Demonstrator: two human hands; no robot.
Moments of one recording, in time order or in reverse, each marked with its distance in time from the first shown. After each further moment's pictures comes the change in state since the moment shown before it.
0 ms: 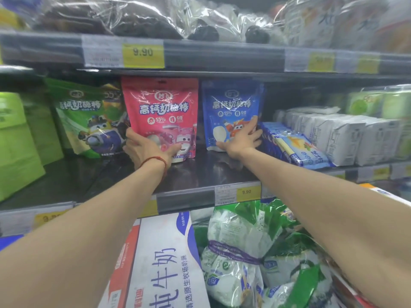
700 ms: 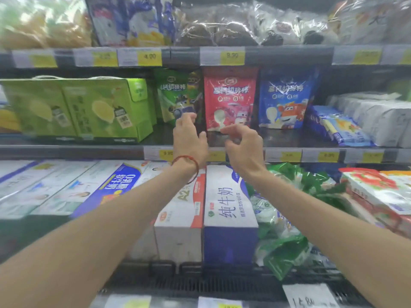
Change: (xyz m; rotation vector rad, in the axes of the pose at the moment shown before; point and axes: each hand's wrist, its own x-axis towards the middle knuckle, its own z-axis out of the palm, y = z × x) left_hand -0.109 0.003 -0.165 0.056 -0.020 0.316; right_hand -0.255 -0.044 -0.029 0.338 -0.198 -0.546
